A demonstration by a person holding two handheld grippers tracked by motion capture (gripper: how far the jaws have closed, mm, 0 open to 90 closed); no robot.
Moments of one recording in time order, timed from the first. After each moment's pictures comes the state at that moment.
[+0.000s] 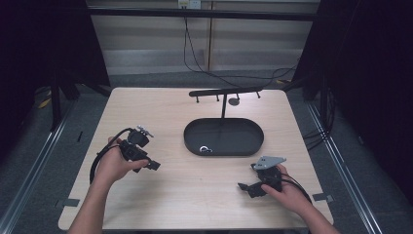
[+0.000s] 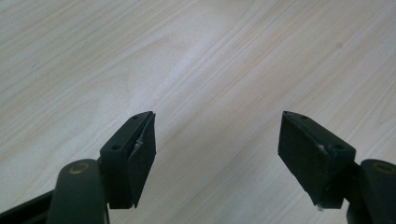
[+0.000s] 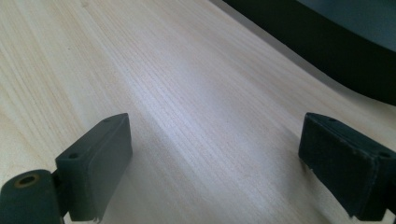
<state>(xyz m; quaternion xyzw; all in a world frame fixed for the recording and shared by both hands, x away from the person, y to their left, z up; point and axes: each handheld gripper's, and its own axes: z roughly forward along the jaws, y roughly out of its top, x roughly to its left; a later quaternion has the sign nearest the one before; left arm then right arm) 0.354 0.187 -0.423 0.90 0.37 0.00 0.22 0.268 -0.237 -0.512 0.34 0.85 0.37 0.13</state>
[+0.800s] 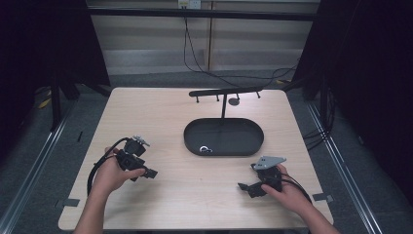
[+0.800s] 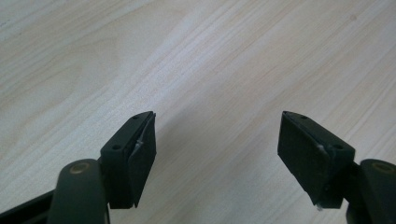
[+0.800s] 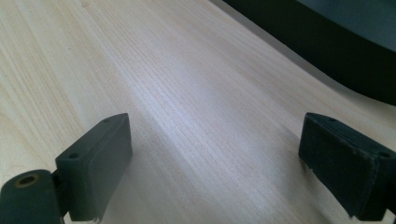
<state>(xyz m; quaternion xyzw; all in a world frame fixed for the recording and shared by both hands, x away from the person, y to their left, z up) 0.340 0.197 -0.444 0.90 0.38 -0.01 0.22 0.268 -0.237 -0.512 0.34 0.85 0.37 0.13</state>
